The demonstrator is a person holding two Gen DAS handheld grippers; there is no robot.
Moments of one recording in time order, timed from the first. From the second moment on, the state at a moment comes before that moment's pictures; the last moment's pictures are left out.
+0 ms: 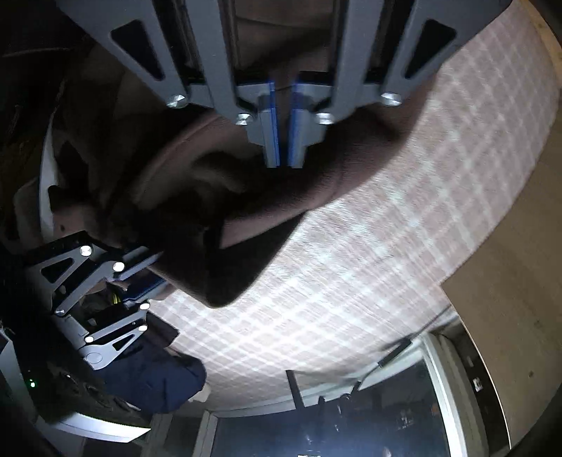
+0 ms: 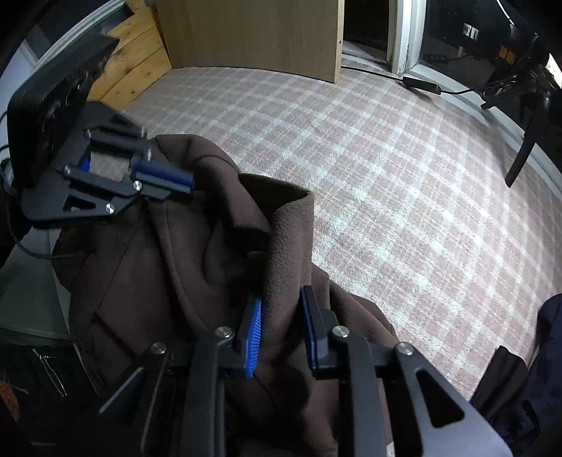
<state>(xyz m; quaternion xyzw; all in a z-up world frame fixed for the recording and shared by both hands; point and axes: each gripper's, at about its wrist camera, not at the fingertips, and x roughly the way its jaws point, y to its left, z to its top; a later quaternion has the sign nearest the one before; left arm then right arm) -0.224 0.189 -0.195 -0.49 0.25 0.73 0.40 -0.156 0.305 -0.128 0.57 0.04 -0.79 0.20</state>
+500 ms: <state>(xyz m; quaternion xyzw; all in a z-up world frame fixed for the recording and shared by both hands) -0.231 0.185 -0.186 -0.49 0.20 0.74 0.41 -0.161 0.311 -0.126 0.56 0.02 -0.81 0.18</state>
